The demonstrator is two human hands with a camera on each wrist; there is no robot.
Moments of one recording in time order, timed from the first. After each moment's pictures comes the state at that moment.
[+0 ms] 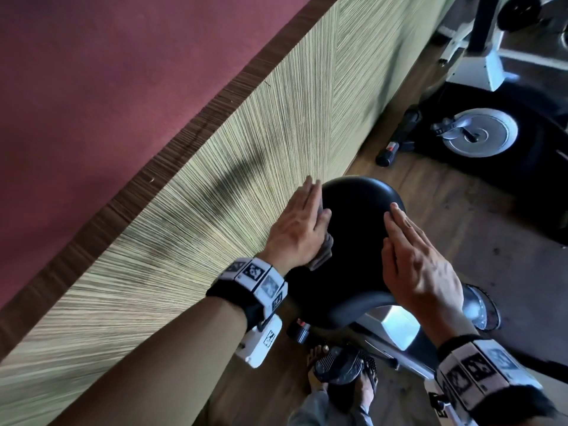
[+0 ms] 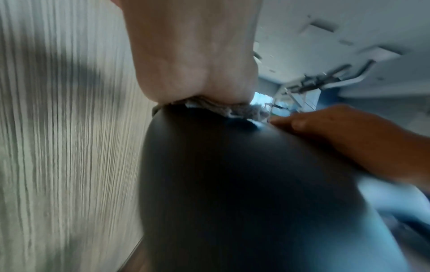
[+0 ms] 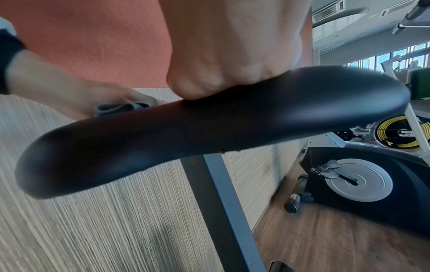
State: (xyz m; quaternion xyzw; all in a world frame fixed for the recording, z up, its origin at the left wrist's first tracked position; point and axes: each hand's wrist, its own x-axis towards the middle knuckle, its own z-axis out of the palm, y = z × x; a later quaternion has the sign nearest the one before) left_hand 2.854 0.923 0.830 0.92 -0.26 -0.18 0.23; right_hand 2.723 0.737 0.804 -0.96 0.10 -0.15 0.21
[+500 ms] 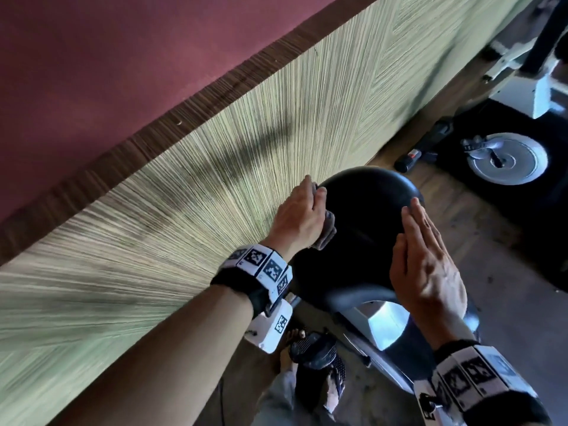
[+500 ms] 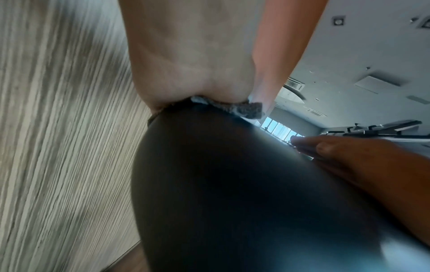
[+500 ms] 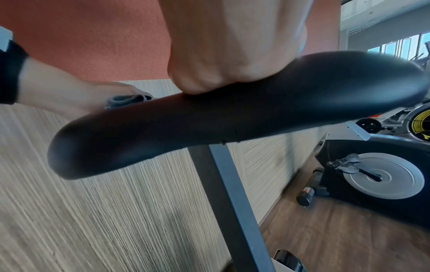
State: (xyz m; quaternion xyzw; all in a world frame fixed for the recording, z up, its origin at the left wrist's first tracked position) left_hand 2.839 0.935 0.814 0.90 -0.04 -0.17 0.40; right_hand 2.727 0.733 0.800 -0.96 0.05 -0.18 0.22
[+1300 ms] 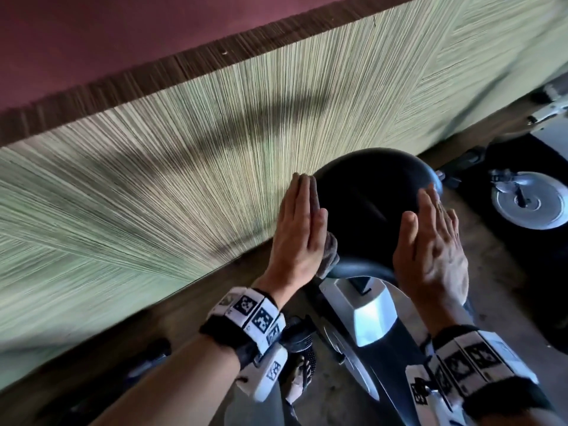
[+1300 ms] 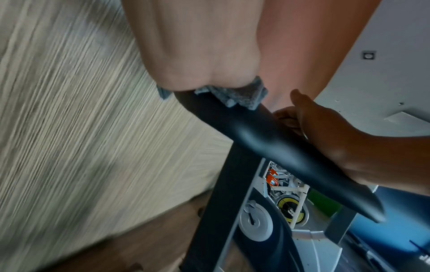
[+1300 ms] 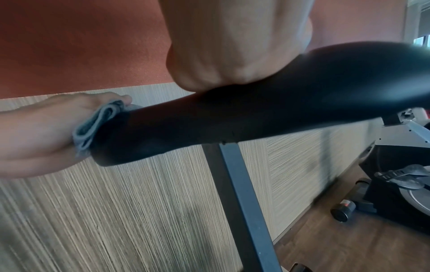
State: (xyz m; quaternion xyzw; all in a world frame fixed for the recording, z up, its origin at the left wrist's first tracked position) left_hand 2.720 0.932 0.785 0.89 -0.02 0.10 0.45; right_hand 2.725 0.731 0.813 -0.97 0.01 -0.11 0.21
